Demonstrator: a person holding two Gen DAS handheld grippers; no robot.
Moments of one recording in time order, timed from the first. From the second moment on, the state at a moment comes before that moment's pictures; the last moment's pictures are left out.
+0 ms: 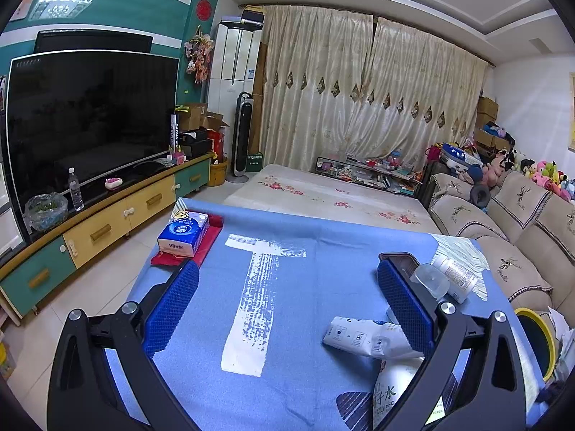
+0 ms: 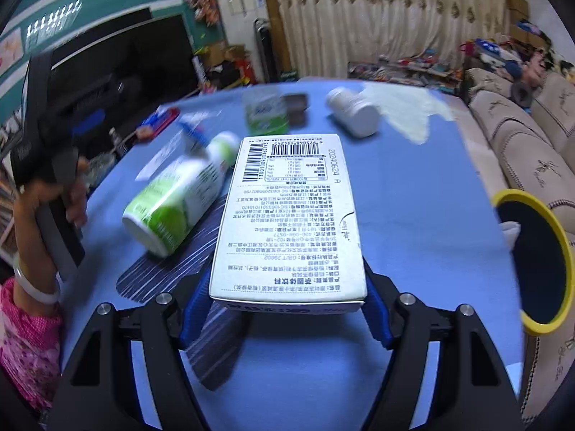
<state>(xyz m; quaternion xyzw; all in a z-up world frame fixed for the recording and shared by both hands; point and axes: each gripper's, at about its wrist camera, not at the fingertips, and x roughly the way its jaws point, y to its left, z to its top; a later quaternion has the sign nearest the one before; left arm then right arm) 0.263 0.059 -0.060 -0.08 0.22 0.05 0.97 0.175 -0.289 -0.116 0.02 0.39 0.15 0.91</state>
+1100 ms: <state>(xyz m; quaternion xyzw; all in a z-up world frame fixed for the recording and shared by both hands) 0.269 0.047 -0.071 -0.06 0.24 0.04 0.97 0.232 -0.563 -0.117 0.21 0.33 -0.20 0.90</state>
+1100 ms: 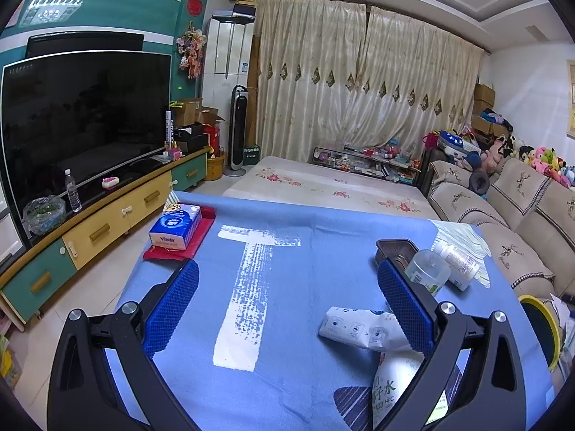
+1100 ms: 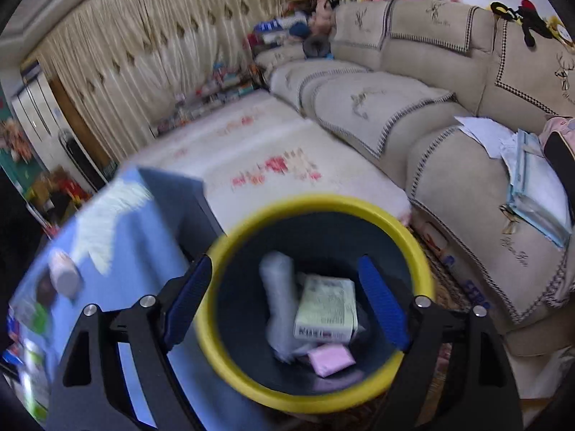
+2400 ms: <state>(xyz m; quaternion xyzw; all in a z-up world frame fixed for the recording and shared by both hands) 0.257 -0.067 -0.132 0.06 0.42 -0.02 0.91 0.244 -0.495 -0.094 0.14 0.22 -0.18 0.95</state>
